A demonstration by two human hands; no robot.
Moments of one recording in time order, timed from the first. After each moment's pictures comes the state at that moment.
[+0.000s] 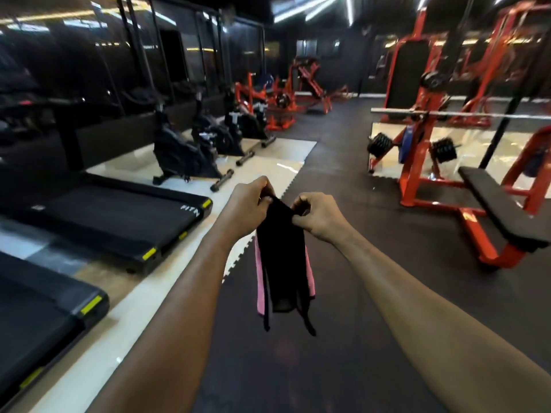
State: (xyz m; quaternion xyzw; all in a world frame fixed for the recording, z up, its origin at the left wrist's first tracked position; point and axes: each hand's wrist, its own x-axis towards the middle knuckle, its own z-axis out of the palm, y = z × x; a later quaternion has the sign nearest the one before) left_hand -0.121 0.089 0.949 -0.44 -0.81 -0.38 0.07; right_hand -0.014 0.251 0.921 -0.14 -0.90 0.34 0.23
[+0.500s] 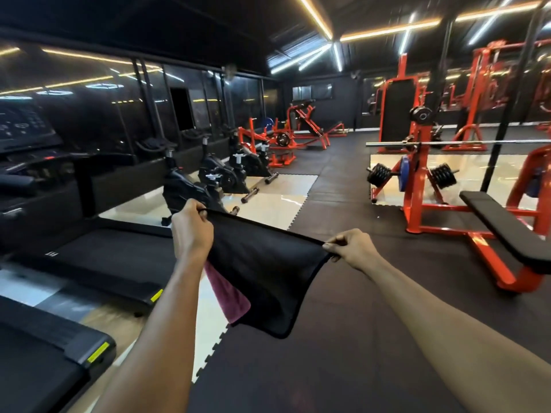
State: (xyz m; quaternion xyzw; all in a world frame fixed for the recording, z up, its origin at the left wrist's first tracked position) left_hand -0.155 0.027 0.984 -0.16 -0.84 -0.46 0.23; right_hand 0.030 0.297 0.917 -0.26 -0.85 0.39 0.24
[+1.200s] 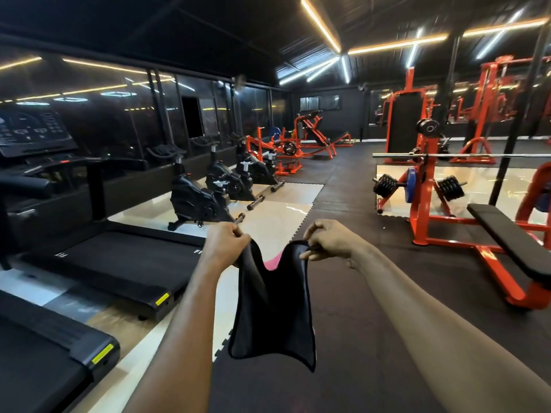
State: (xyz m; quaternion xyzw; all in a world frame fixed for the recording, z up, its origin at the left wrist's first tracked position) left_hand -0.128 0.028 0.984 -0.25 -0.87 -0.42 0.06; right_hand 0.007 0.234 0.979 -0.21 -0.78 0.58 0.13
